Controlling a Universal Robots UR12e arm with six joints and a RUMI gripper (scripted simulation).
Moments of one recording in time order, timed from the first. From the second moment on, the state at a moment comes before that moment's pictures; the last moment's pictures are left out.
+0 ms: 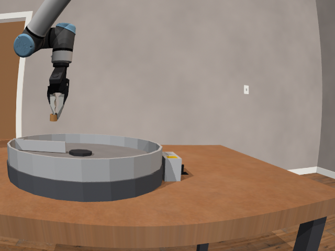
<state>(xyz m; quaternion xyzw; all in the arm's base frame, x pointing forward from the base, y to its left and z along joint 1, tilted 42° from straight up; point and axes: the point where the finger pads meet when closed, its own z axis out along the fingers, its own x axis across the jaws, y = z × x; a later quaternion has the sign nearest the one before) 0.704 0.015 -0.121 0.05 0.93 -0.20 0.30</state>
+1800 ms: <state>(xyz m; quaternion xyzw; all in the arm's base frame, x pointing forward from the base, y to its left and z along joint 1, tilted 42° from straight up) 0.686 -0.192 -0.020 0.05 0.93 -0.20 0.30</state>
